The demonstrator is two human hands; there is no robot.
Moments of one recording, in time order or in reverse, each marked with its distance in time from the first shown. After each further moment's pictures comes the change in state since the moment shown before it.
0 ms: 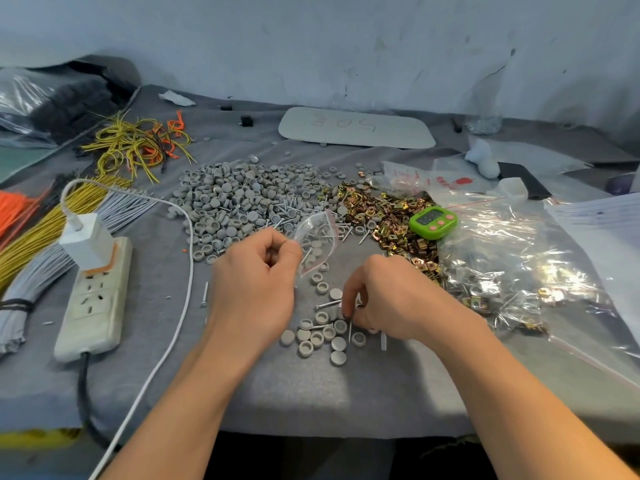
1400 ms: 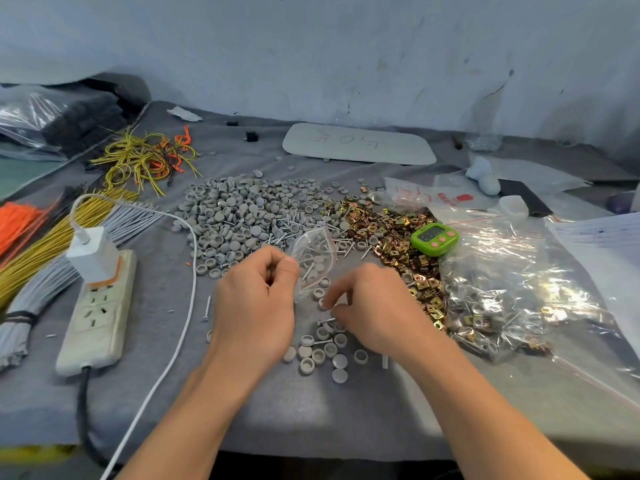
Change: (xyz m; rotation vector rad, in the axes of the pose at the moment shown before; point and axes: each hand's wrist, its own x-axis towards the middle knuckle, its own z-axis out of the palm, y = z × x) left_hand -0.004 -0.003 0.004 -0.020 0.051 0.029; right_hand 0.012 -0.010 0.017 0.174 0.197 0.060
